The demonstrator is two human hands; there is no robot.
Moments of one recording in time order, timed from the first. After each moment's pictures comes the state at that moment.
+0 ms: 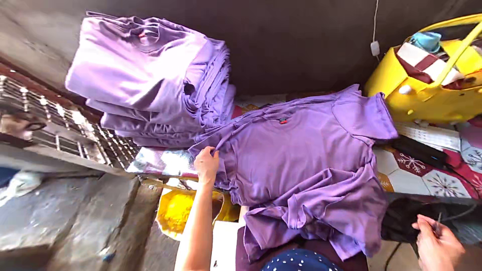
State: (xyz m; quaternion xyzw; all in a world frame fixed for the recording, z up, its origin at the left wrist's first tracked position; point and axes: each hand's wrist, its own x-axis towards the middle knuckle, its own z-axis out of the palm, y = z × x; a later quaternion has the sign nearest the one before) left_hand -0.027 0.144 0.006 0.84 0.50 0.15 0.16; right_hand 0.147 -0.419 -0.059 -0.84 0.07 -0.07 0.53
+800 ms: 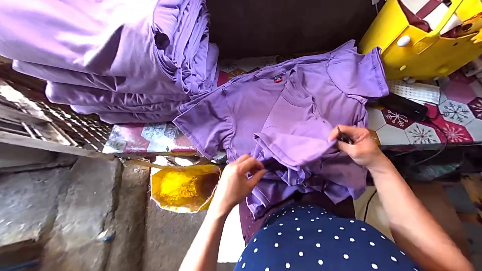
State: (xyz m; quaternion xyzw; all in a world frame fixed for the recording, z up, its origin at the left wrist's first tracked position) left_hand -0.095 -0.003 0.040 0.92 0.08 0.12 0.35; right_hand 0.162 -0.267 0.029 -0.72 -0.44 0.13 0.51
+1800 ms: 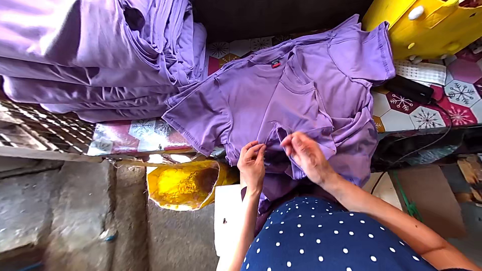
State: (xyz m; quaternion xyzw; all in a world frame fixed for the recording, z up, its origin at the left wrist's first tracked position) left_hand -0.046 -0.040 -0.065 0.71 0.31 0.36 0.52; right_hand 0.049 -0.174 0.030 -0.69 -0.31 0.26 0.60
